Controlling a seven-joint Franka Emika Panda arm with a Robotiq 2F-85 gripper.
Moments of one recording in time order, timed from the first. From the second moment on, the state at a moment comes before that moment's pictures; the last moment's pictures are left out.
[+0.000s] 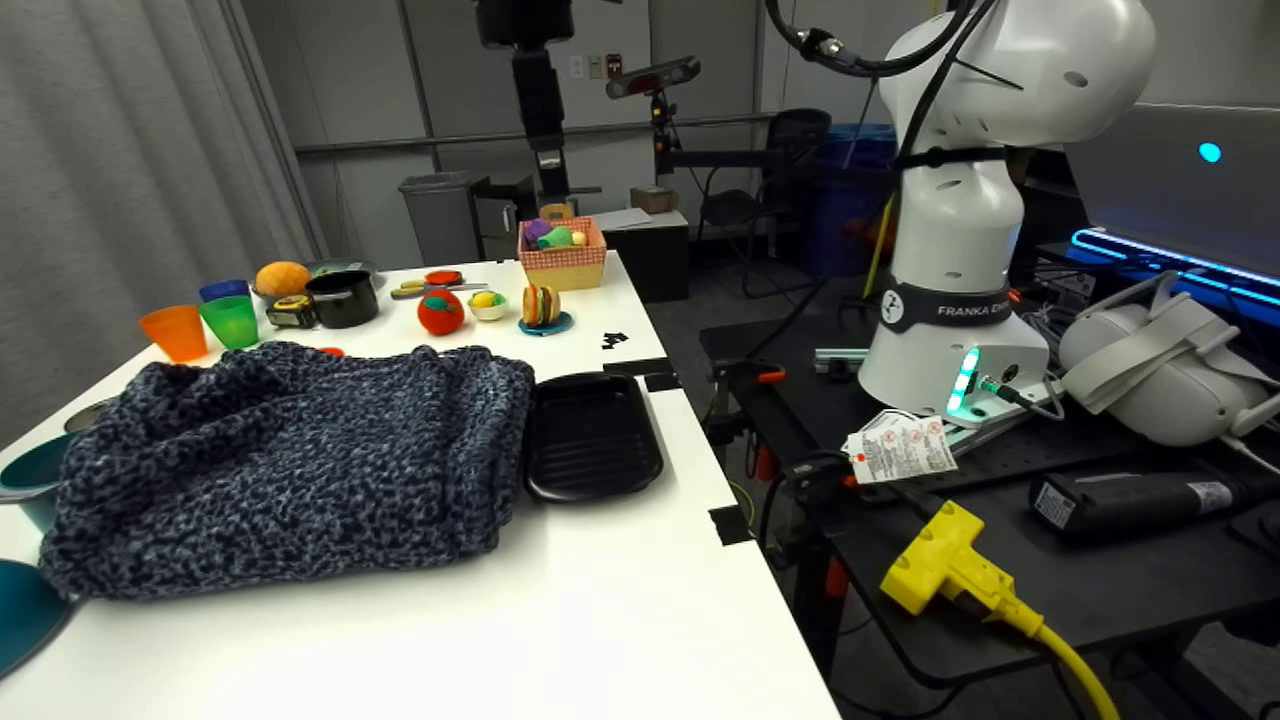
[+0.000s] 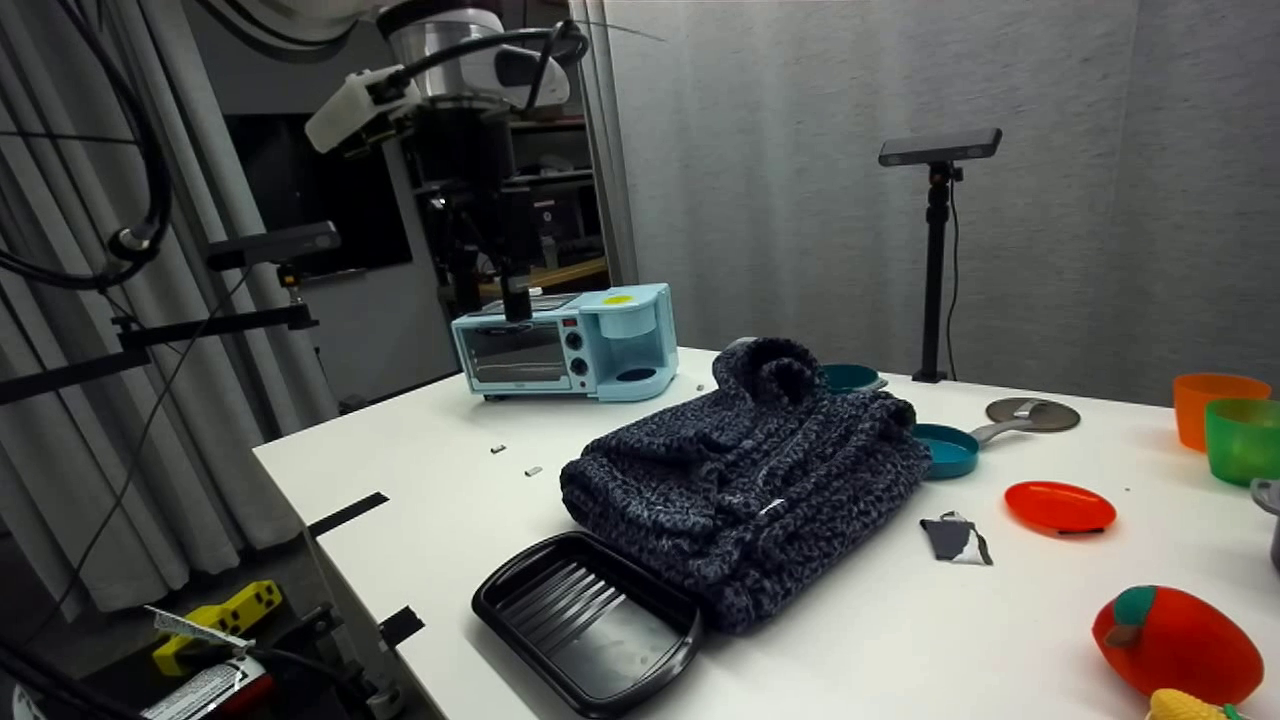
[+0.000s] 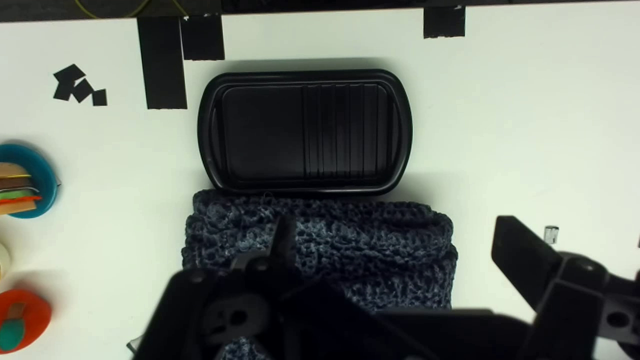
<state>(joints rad) -0.04 -0.38 -0.02 -2.47 -0.01 2.03 -0.02</state>
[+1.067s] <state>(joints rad) -0.04 -0.14 -0.01 -2.30 -0.04 2.26 -0.04</state>
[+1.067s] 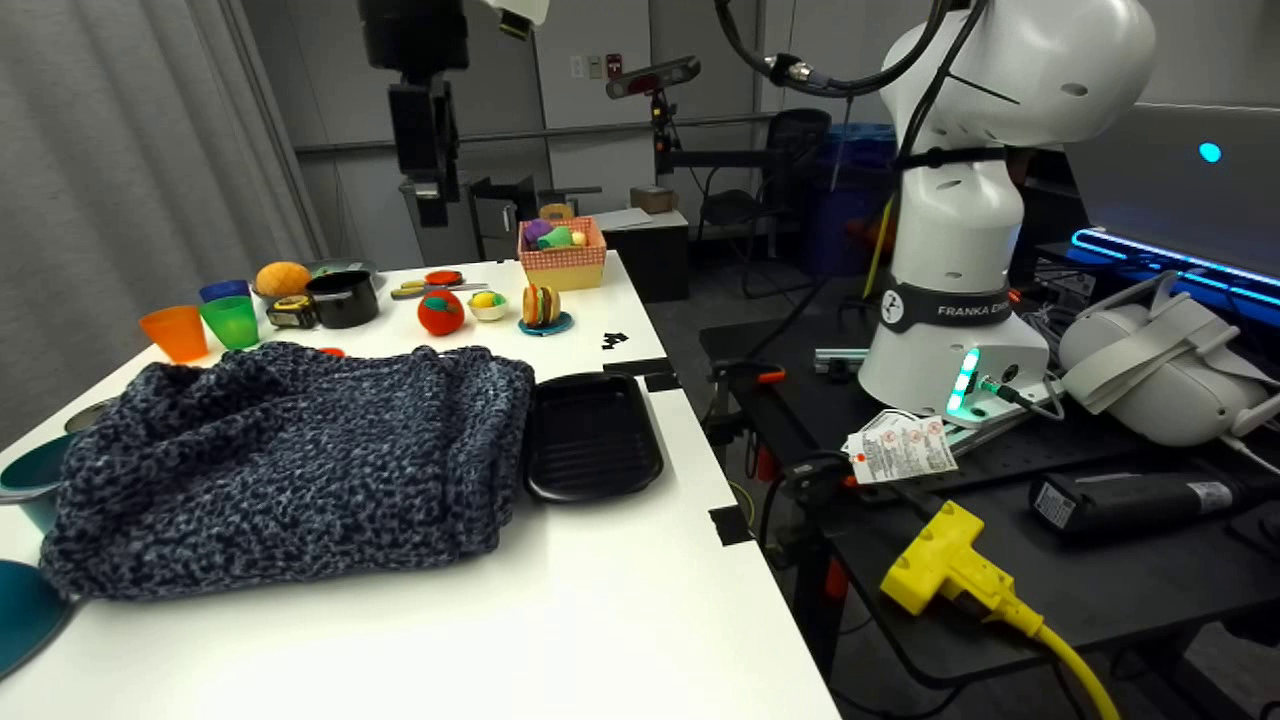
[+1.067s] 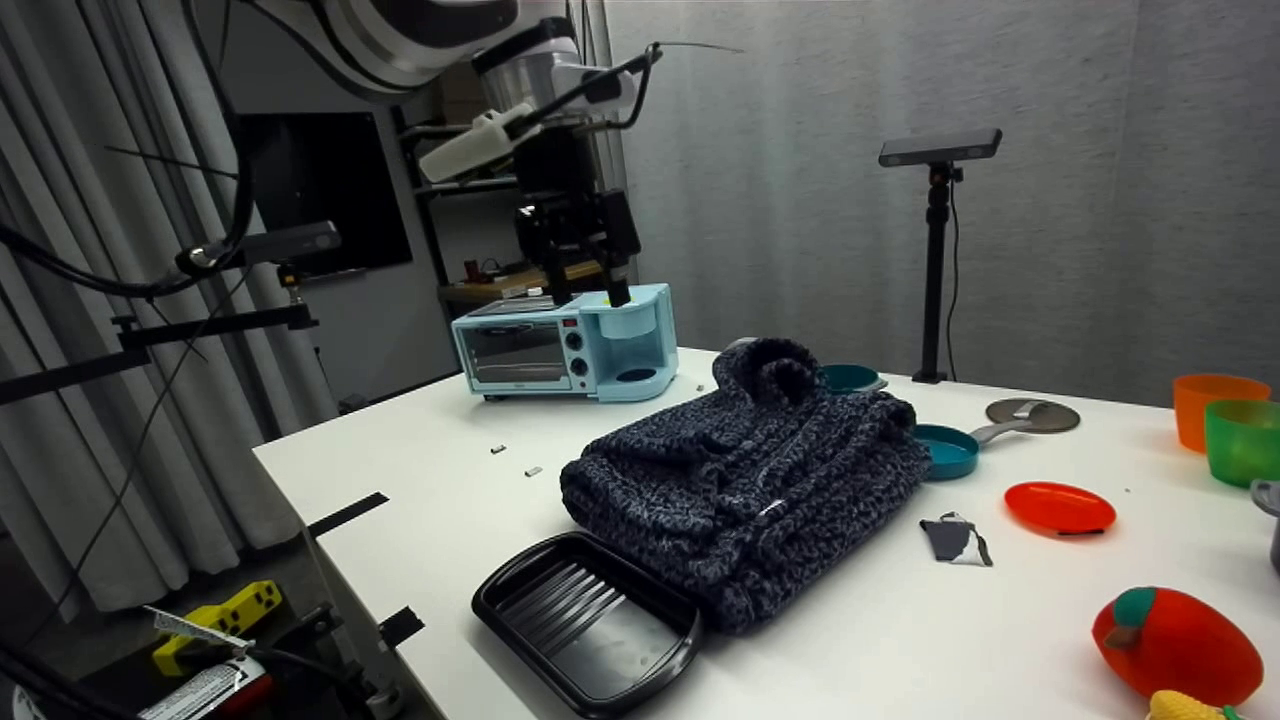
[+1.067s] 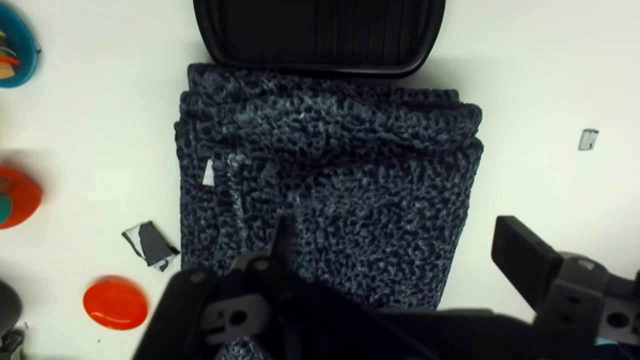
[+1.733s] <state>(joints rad) -0.03 0.00 0.01 -2.19 -0.13 2.33 -0.03</state>
